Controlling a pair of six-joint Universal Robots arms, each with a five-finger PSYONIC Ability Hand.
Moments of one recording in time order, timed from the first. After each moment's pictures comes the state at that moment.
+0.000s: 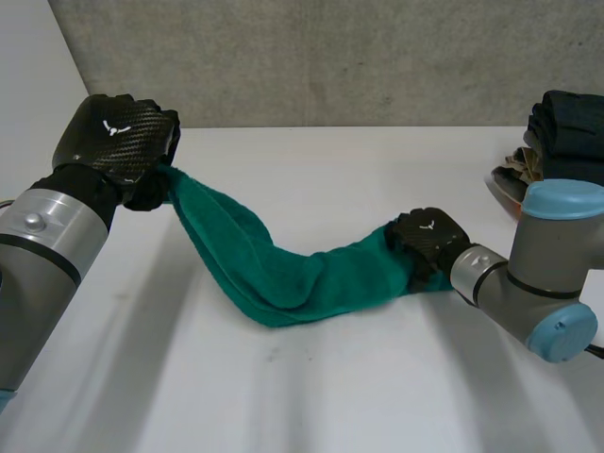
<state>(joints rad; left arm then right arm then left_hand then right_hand) 4.31 -1.54 -1.69 3.29 -1.53 3.53 1.87 -0.90 1.42 -0.14 1.21 2.73 1.15 1.20 1.19 1.20 0.97 0.59 0.69 0.69 0.68 0.47</state>
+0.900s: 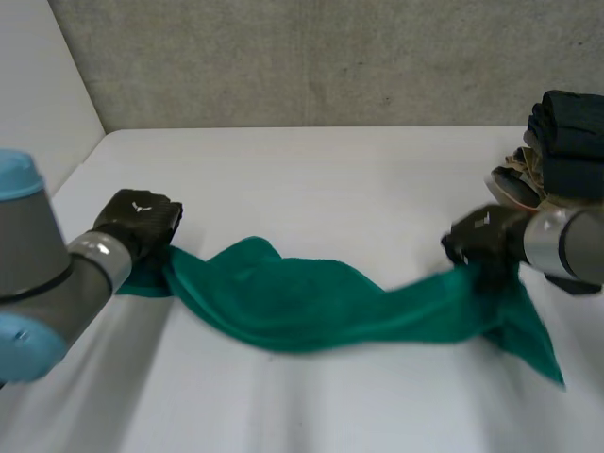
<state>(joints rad) 4.42 -1.86 -1.63 3.18 -1.52 3.59 1.78 -1.09 1.21 0.66 1.28 2.32 1.15 1.20 1.19 1.20 0.97 0.97 1.18 1.18 1.19 0.97</state>
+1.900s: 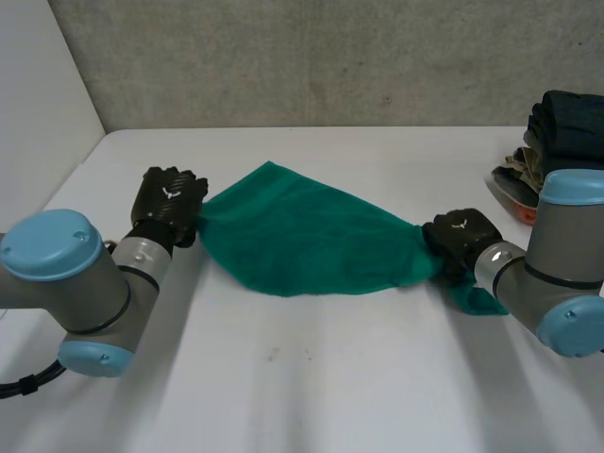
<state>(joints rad) 4.36 -2.06 -1.68 3.75 -1.52 3.60 1.84 -0.92 1.39 -0.04 1.37 2.64 1.15 1.20 1.20 1.20 0.97 0.82 0.96 0.97 0.97 0.81</state>
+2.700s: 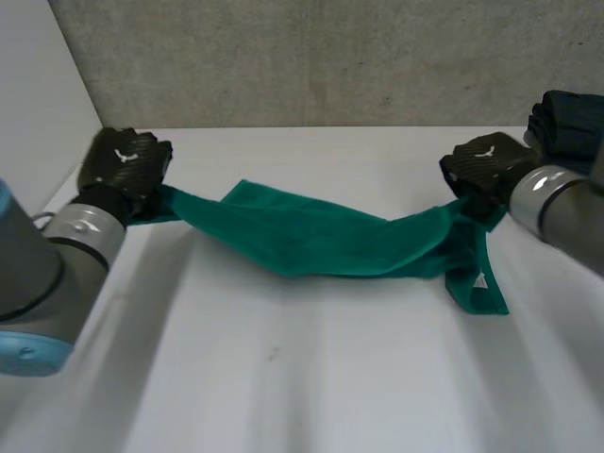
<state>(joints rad) 4.40 -1.78 -1.70 3.51 -1.52 3.60 1.83 -1.13 1.20 0.25 1.34 2.55 1.15 1.20 1.20 1.20 0.97 0.99 1.18 1.18 1.19 0.99</state>
